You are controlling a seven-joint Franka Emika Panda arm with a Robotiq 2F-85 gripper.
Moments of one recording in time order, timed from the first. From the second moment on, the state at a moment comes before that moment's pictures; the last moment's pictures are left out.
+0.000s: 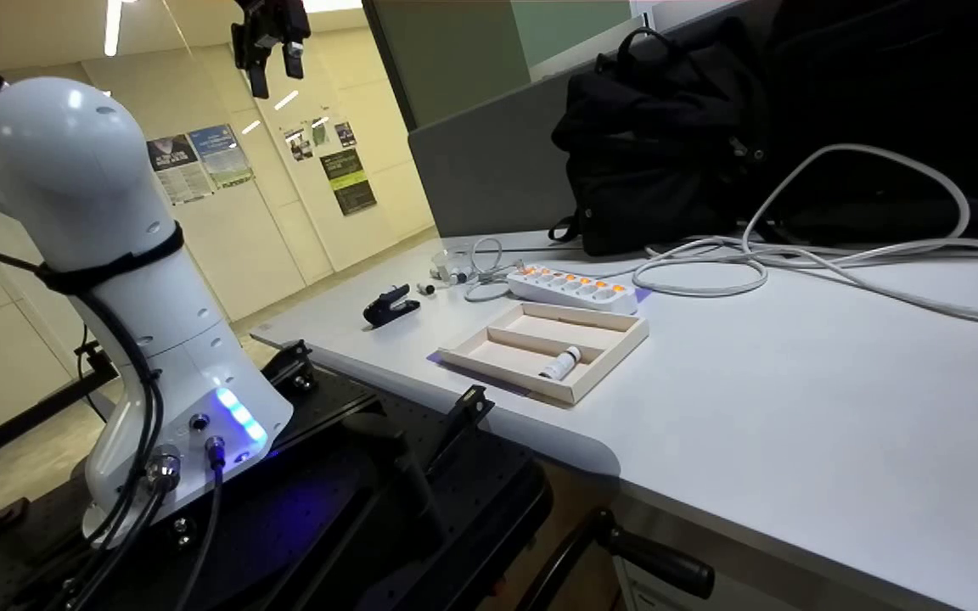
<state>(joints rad) 0.10 -0.63 0.07 -2.34 0.07 1.43 -0.05</state>
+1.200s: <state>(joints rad) 0.20 -0.30 0.21 -2.44 0.07 2.15 -0.07</state>
